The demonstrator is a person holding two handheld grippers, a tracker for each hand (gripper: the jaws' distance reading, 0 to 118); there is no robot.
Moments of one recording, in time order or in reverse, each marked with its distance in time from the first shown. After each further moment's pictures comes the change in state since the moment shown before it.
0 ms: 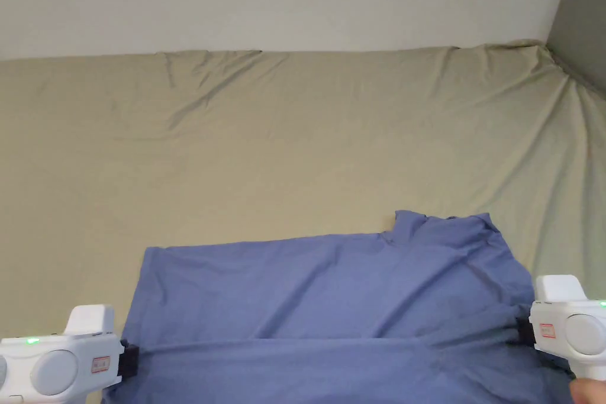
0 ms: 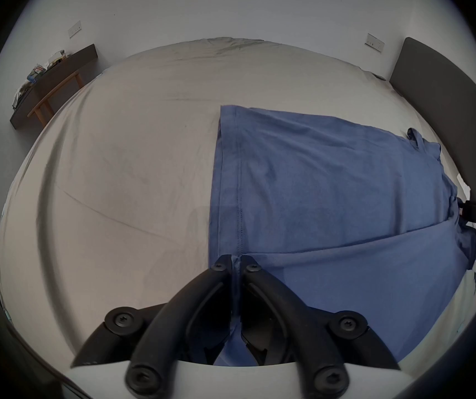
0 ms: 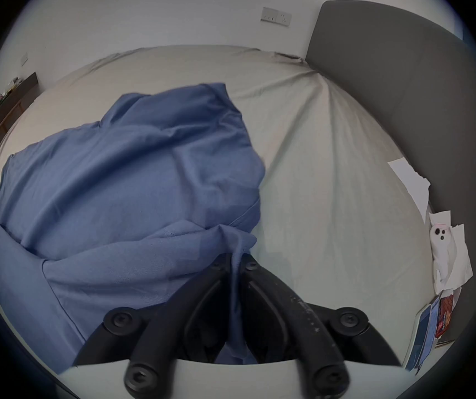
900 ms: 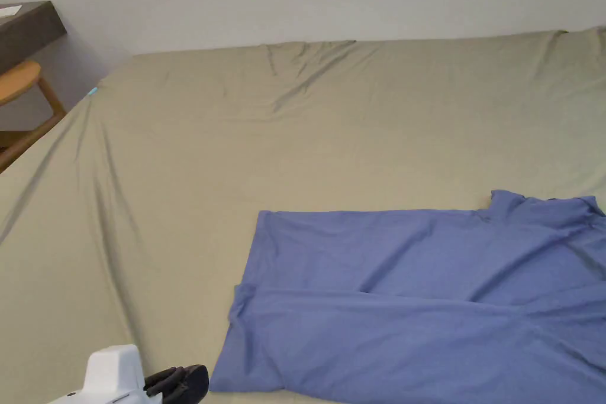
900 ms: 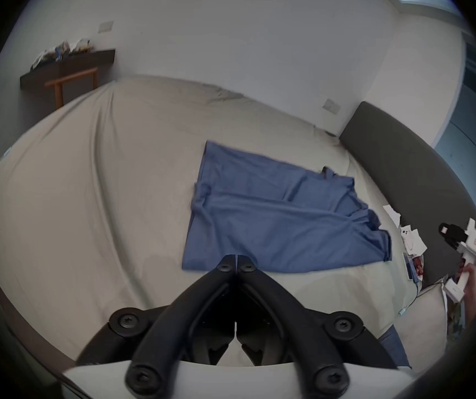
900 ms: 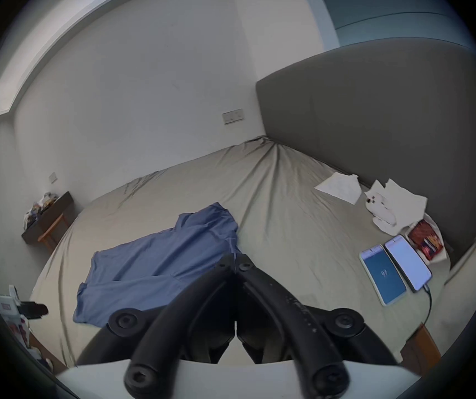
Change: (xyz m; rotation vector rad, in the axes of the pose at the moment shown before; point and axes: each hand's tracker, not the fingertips) left arm -0.032 -0.133 0.208 0.215 -0.245 0.178; right arm 0.078 -0.154 0.291 0.485 0.155 -0.402
